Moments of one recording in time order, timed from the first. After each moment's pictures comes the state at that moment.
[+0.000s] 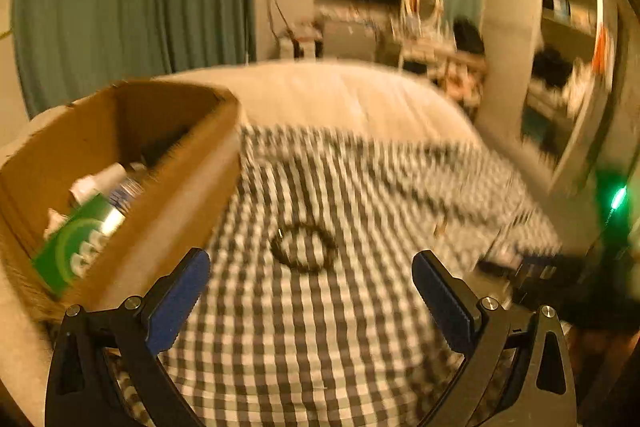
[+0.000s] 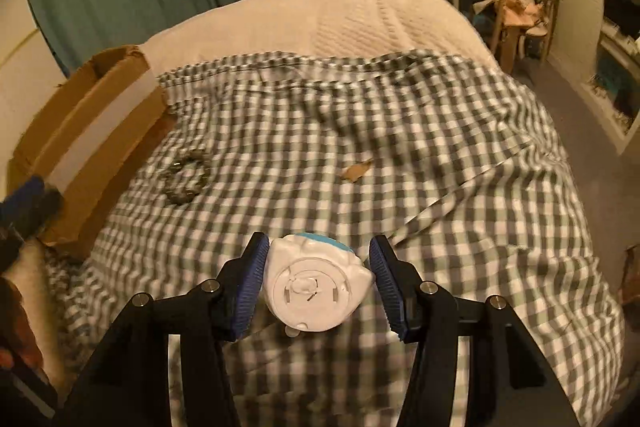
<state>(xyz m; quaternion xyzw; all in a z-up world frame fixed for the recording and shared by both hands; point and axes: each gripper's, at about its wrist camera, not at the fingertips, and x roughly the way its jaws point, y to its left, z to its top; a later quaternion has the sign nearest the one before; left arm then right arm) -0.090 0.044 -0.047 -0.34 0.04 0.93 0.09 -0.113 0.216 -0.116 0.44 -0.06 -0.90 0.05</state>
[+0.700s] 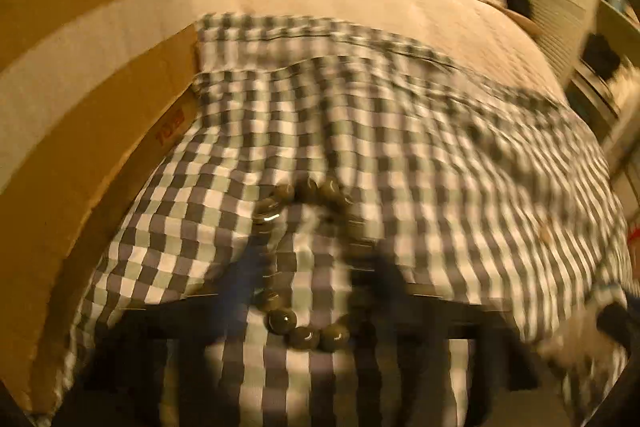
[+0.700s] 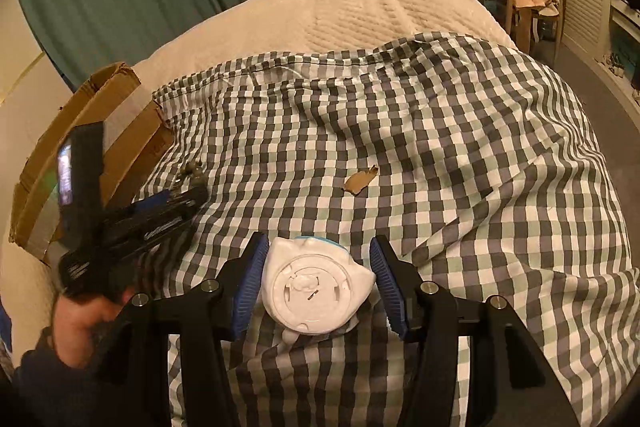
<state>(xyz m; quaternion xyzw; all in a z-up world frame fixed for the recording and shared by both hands) -0.200 0.066 -0.152 -0.45 0.01 0.89 0.05 -0.138 0.233 -0.140 0.44 -0.12 -0.89 0.09</state>
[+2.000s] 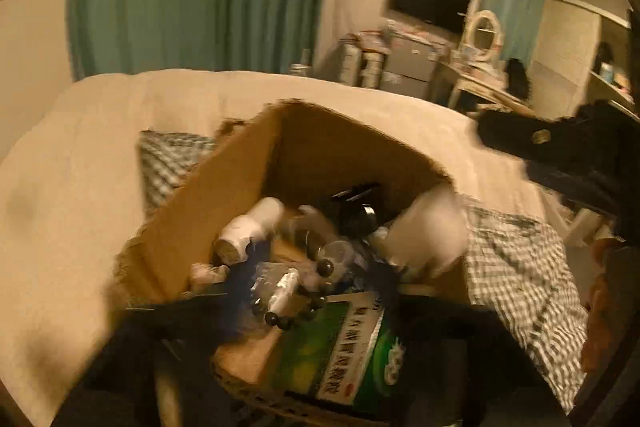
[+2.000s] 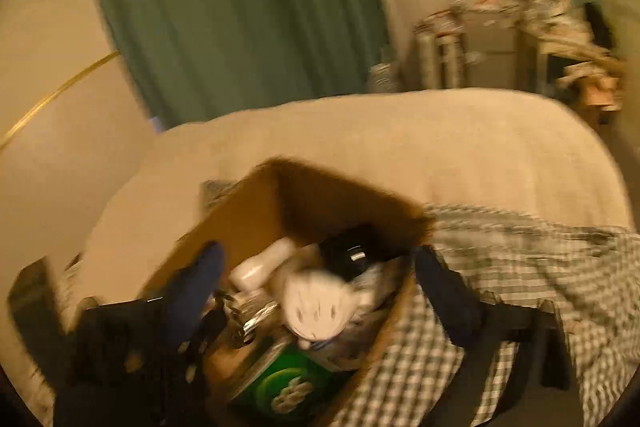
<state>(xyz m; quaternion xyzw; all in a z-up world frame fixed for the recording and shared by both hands) -0.153 -0.182 0.024 -0.35 -0.06 0.94 0.01 -0.201 -0.068 0.049 0.33 -0.09 -0.93 0.15</state>
